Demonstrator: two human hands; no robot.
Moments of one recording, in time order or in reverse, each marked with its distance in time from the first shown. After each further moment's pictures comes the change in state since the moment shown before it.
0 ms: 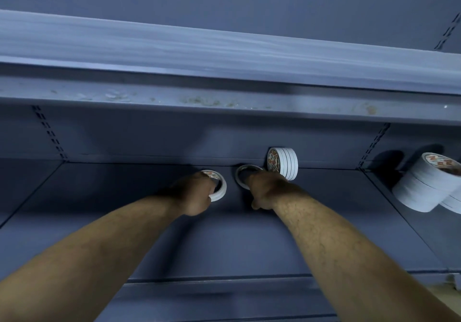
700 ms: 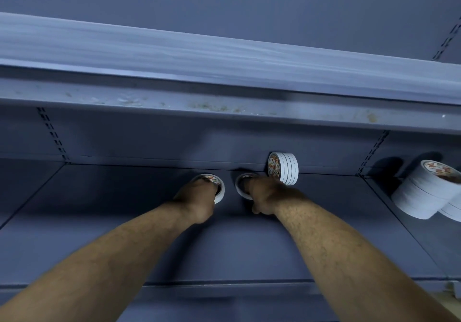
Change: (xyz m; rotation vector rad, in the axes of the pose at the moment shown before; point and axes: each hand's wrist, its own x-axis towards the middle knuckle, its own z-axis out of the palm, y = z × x) left_hand -0.006 0.022 0.007 -0.055 0.092 -0.168; right_hand 0.002 -0.004 -0.002 0.084 -0.049 0.013
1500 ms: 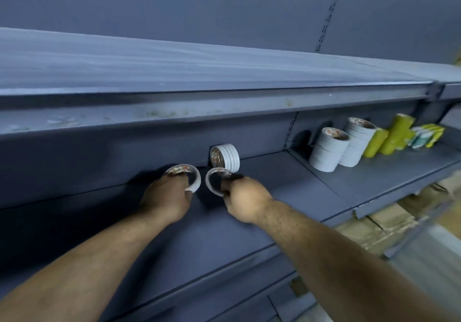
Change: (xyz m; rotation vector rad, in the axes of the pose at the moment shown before) left_hand 0.006 0.029 -0.020 -0.106 0.183 0.190; right_hand -0.071 0.014 0.033 0.152 0.400 0.187
